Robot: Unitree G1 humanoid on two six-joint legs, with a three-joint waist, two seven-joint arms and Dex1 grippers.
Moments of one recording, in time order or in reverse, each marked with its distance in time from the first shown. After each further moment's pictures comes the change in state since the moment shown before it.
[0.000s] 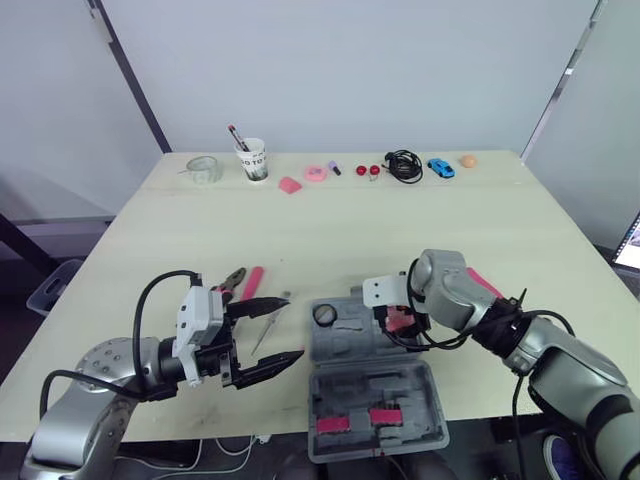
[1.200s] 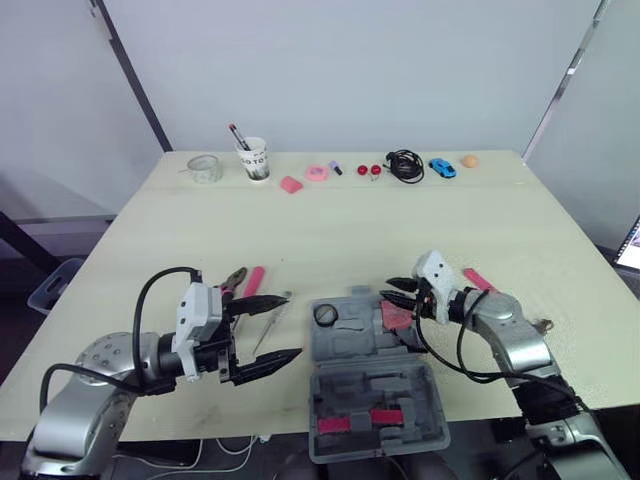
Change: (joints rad) left arm -0.033 0.014 -0.002 0.040 0.009 -0.002 -0.036; right arm 0.539 0.130 -0.738 -0.067 0.557 -0.552 -0.384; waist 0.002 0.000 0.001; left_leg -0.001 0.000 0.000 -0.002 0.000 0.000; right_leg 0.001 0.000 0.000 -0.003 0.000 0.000
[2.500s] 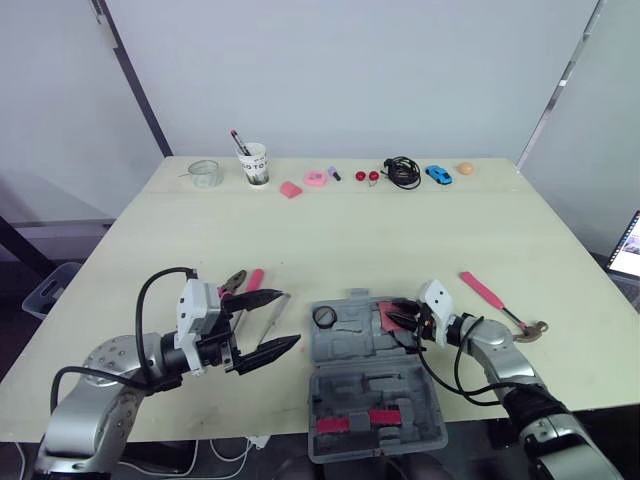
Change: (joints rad) left arm -0.016 -0.074 0.011 0.067 -0.002 -0.001 0.069; right arm 0.031 0.030 0.022 0.332 0.005 -0.332 -0.053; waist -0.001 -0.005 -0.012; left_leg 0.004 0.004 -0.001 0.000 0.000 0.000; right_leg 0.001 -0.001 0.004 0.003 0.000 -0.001
